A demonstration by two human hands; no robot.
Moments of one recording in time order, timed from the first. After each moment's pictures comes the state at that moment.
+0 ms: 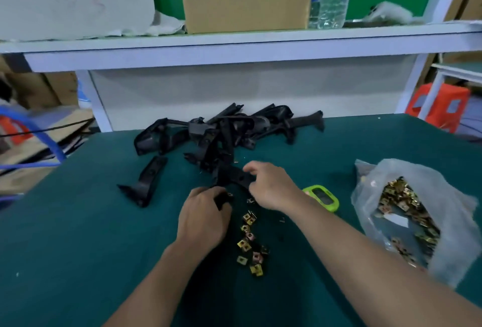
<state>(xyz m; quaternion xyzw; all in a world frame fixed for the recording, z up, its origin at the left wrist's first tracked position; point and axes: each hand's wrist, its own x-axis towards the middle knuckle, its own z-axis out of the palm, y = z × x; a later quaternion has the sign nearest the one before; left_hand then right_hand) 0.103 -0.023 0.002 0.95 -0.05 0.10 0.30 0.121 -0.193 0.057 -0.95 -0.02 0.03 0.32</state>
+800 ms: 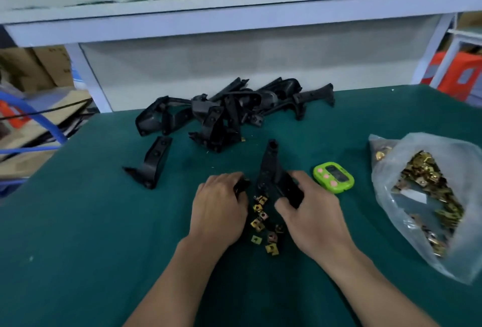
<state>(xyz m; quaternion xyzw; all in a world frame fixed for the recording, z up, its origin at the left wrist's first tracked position) 0.084 -0.027 0.004 0.94 -0.14 0.14 0.26 0.029 -0.200 0.007 -0.90 0.09 -0.14 0.41</state>
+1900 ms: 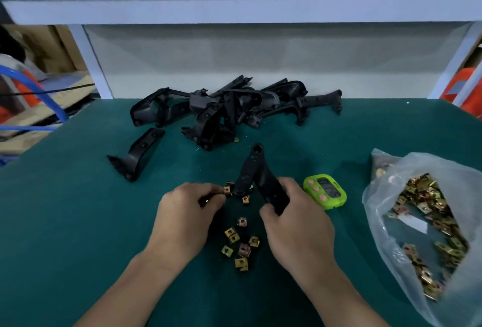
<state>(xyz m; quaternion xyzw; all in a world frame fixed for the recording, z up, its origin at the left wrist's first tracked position) 0.069 -0.024 0.003 0.92 -0.02 0.14 0.37 0.039 -0.211 0.009 -0.93 0.09 -0.12 0.35</state>
